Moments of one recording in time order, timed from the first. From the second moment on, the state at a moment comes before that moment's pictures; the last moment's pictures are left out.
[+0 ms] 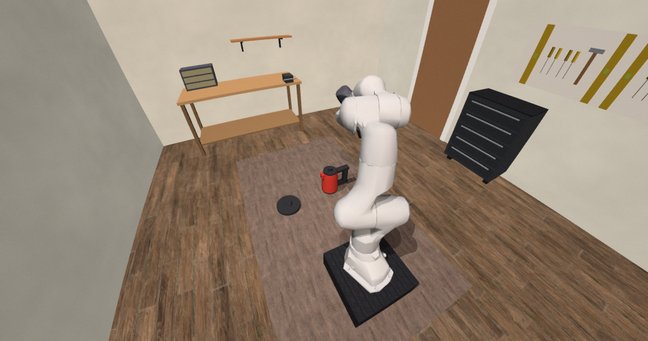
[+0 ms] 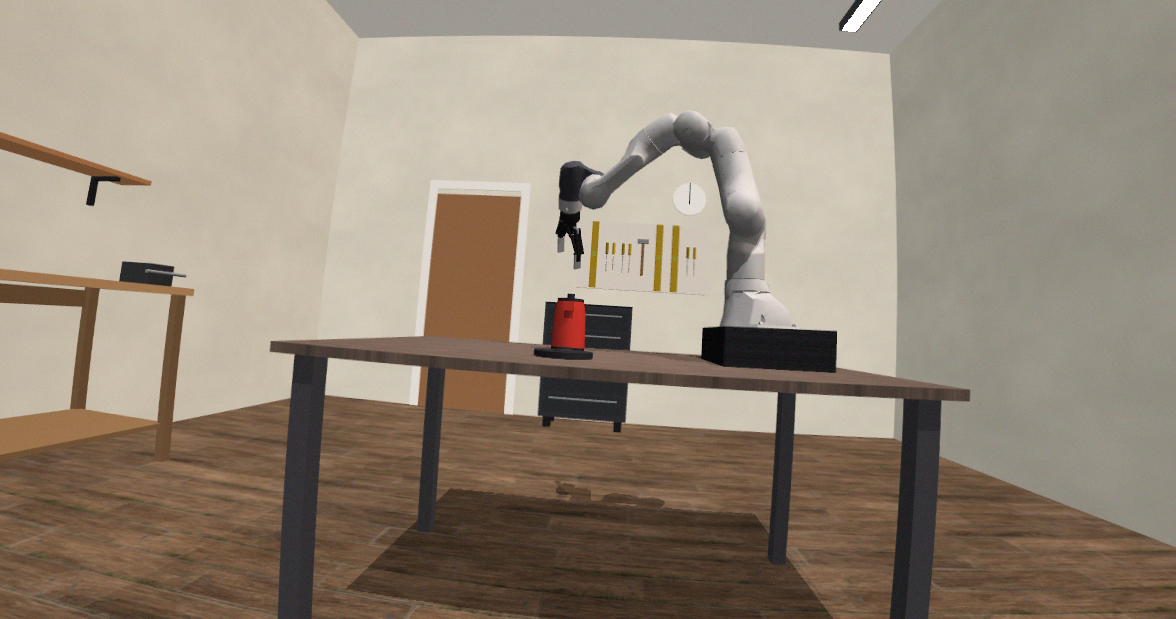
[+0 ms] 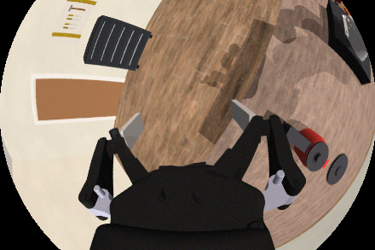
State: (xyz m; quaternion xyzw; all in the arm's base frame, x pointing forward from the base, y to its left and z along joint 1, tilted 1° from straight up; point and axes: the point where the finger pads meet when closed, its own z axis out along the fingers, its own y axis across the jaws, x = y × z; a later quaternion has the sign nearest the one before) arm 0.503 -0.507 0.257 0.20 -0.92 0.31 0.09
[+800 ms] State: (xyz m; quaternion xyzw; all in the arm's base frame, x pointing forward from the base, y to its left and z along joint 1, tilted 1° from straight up) arm 0.503 -0.506 0.256 0.20 -0.92 0.31 0.09
